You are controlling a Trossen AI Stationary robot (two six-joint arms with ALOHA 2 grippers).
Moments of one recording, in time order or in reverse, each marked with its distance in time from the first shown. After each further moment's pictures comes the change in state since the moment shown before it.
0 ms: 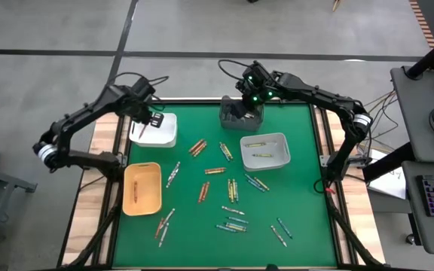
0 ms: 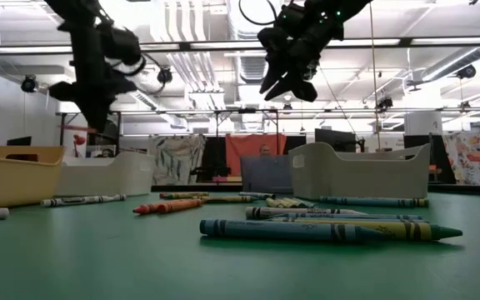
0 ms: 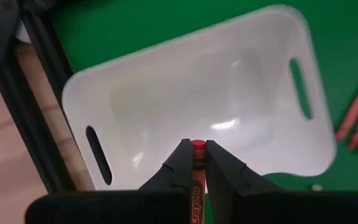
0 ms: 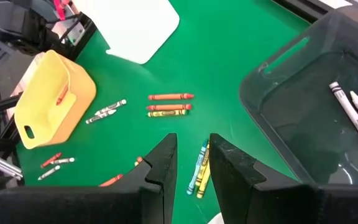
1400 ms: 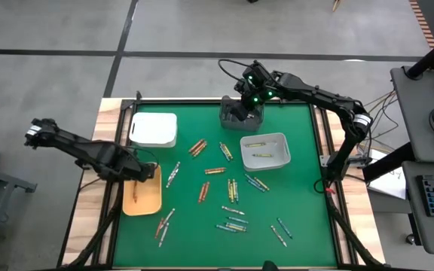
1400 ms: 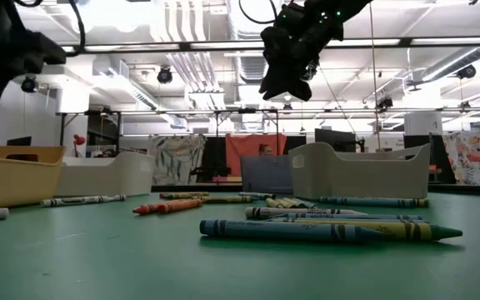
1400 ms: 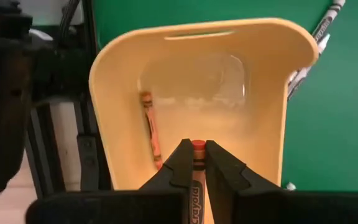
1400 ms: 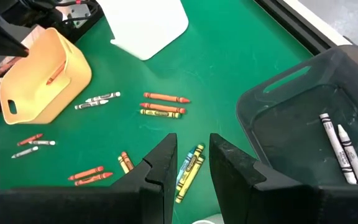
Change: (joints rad) left arm -1.199 -0.269 -0.241 -0.238 0.041 -1.565; right arm 0.000 0.000 0.000 0.010 0.000 -0.188
